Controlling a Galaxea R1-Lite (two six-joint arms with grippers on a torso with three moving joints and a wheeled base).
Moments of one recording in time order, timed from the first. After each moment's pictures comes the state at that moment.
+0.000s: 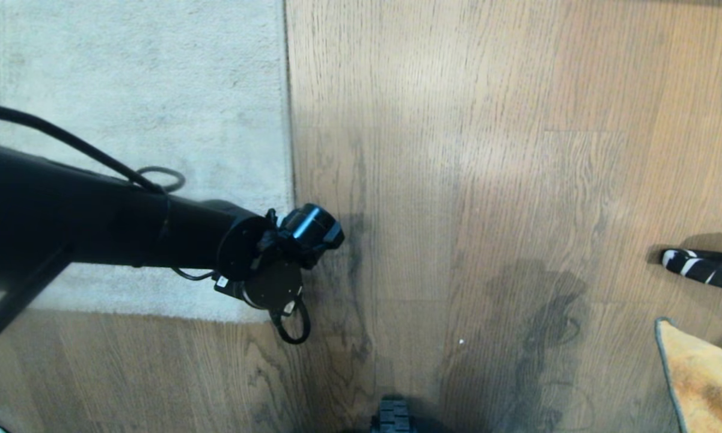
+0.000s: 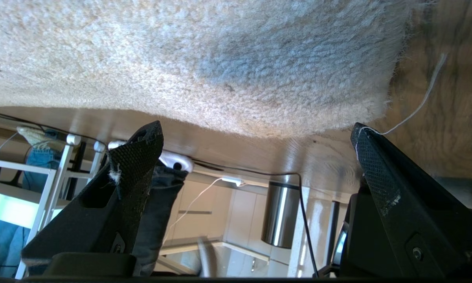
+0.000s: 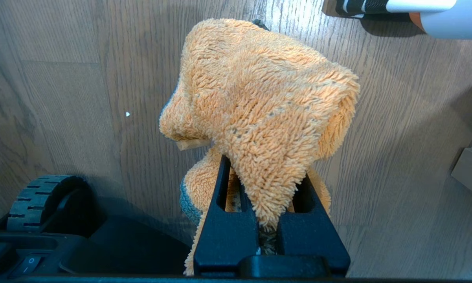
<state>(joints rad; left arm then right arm) -0.62 2.02 -1.32 0.50 0.77 -0.28 -0.01 0.00 0.00 0.01 0.01 -0.02</state>
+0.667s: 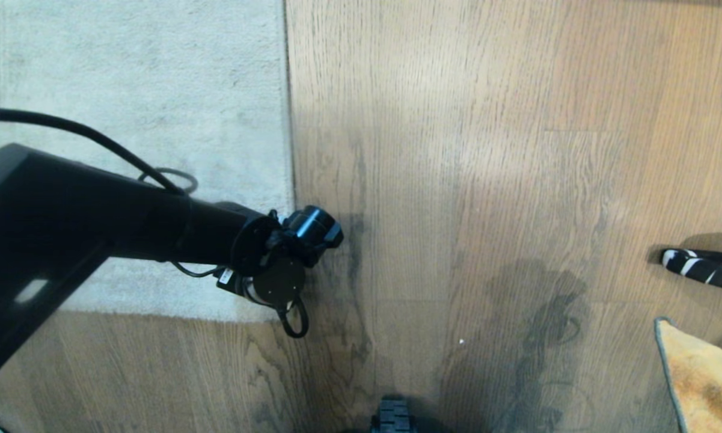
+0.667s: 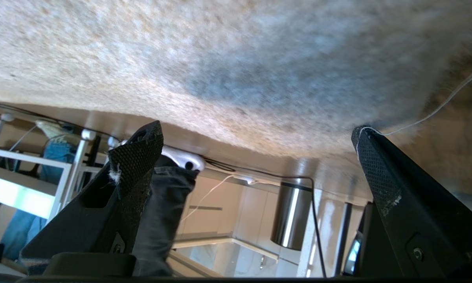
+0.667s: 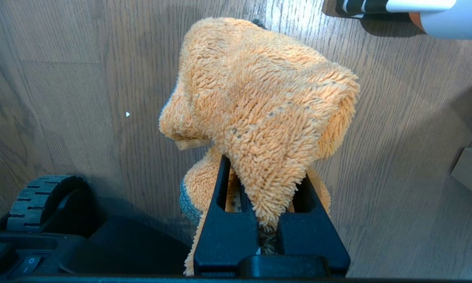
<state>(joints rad) -0.59 2.07 -1.36 0.50 0.81 -0.26 -0.01 0.00 0.00 0.01 0.01 -0.02</state>
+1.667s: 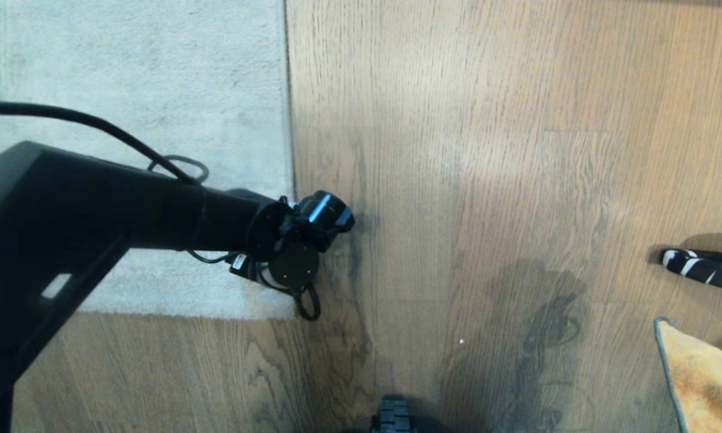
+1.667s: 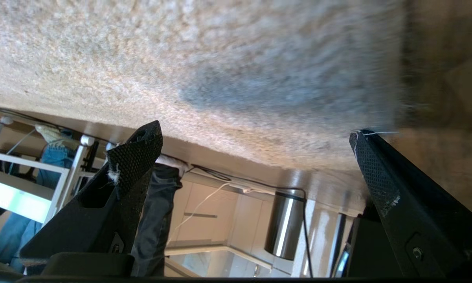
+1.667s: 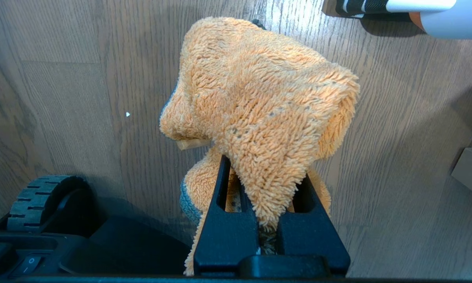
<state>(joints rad) -0.61 2.11 -1.49 0.52 0.83 -0.26 -0.01 0.00 0.00 0.01 0.01 -0.02</state>
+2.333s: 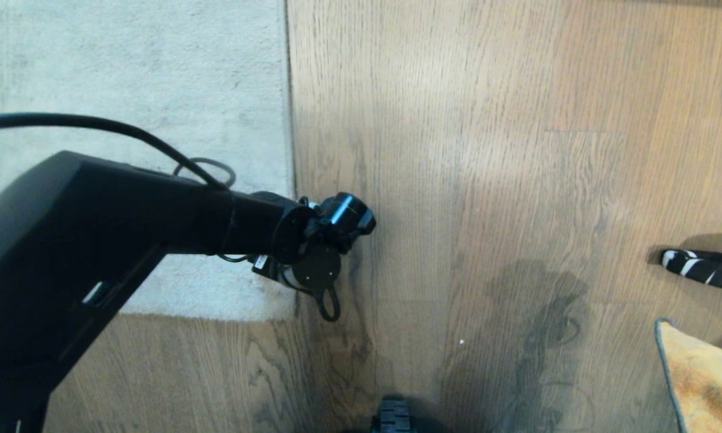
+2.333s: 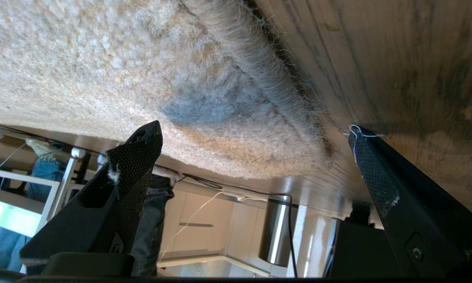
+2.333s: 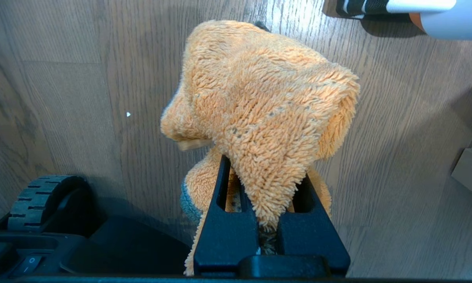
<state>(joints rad) -0.65 2.17 -1.57 0.52 0.83 -0.26 -0.01 0.00 0.00 0.01 0.01 -0.02</state>
